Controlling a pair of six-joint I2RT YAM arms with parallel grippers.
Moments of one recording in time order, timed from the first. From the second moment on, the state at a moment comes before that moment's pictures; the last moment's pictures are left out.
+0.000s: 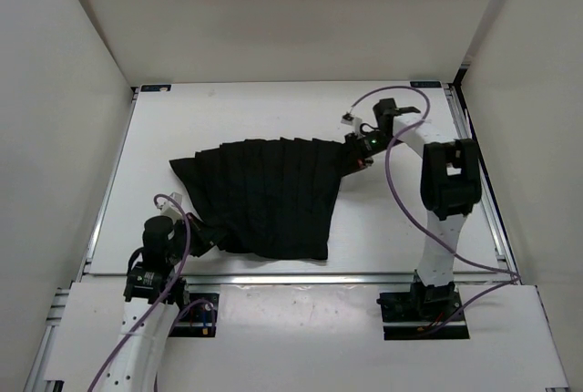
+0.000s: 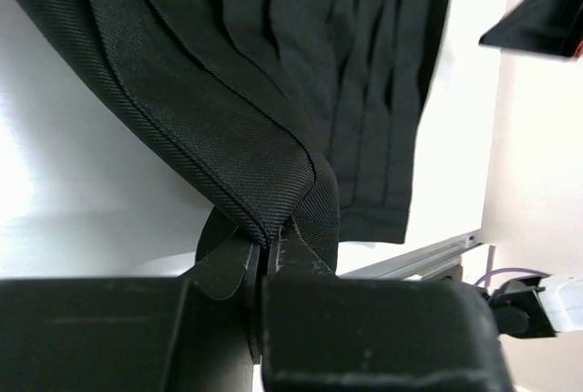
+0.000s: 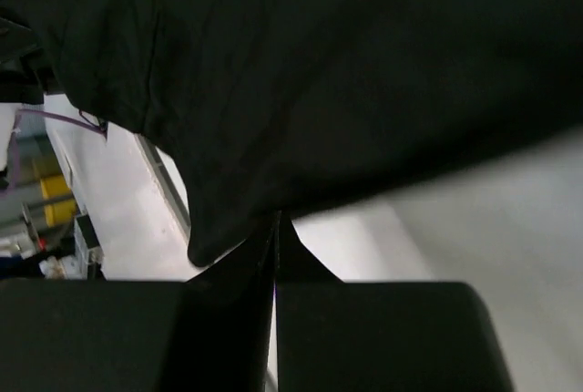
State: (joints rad) left arm -0.10 0.20 0.22 -0.55 0.40 -0.79; right arm 0.18 2.01 1.48 -0.92 -0.93 -0.29
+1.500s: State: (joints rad) left arm -0.30 0.34 0.26 -0.69 0.29 -0.79; right arm 0.15 1.95 1.30 -1.06 -0.80 -0.25
